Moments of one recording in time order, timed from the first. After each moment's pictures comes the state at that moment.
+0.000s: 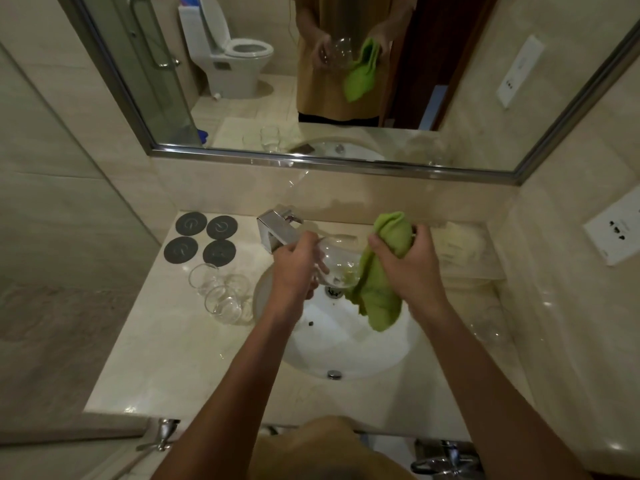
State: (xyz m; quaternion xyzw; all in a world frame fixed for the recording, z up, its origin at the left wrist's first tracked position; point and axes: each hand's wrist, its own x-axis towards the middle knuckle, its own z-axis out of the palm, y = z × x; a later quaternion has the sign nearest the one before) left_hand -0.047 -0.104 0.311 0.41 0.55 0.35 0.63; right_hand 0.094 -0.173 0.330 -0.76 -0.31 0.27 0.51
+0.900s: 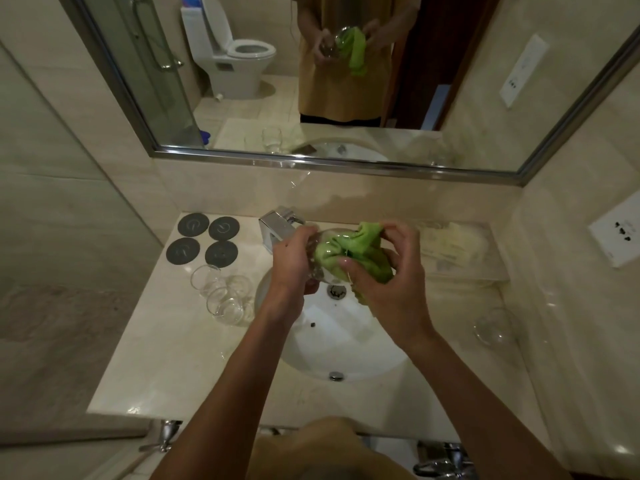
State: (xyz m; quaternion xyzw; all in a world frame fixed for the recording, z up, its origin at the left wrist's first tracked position) left_hand -0.048 -0.099 0.320 0.38 0.50 0.37 0.68; right_hand 0.066 -0.192 0.319 -0.61 -0.47 0.24 0.59
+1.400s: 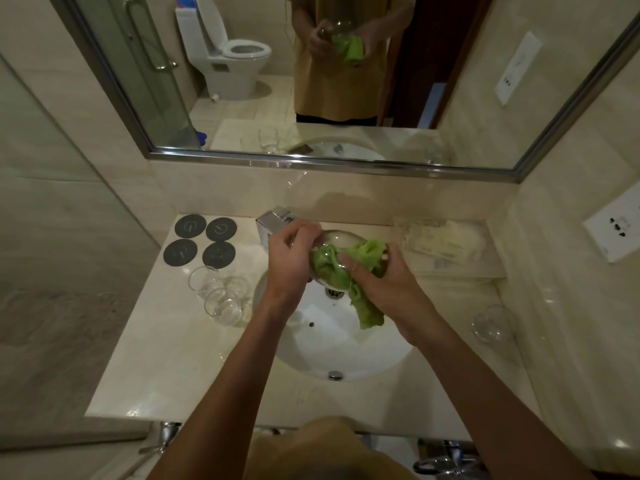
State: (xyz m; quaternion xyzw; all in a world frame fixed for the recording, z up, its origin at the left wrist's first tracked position) left_hand -0.049 -0.104 0.326 0.51 0.41 0.48 0.59; right_hand 0.072 -0.189 0.331 -0.70 -0.32 0.45 0.45
